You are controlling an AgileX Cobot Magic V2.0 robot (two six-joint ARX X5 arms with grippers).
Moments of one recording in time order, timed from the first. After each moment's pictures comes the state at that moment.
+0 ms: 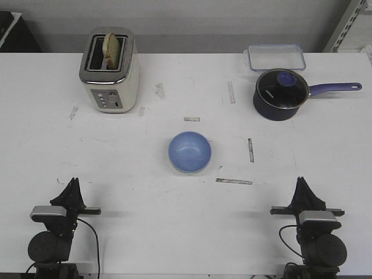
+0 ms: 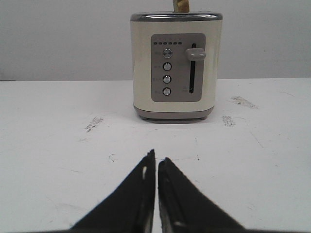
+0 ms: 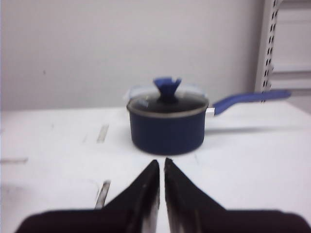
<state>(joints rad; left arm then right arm) -0.03 0.01 0.03 0.13 -0.03 0.01 0.01 0.02 0.13 -0.07 0.01 0.05</state>
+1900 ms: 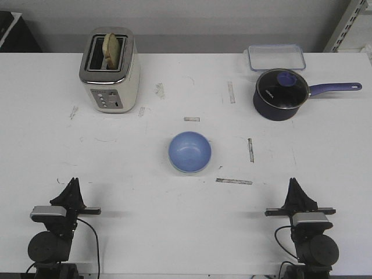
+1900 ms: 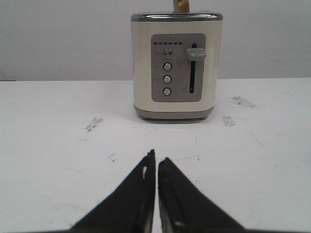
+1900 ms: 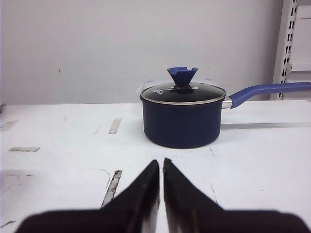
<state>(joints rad) -0.03 0.01 0.03 0.13 -0.03 0.01 0.01 0.00 0.01 0.05 -0.03 0.05</state>
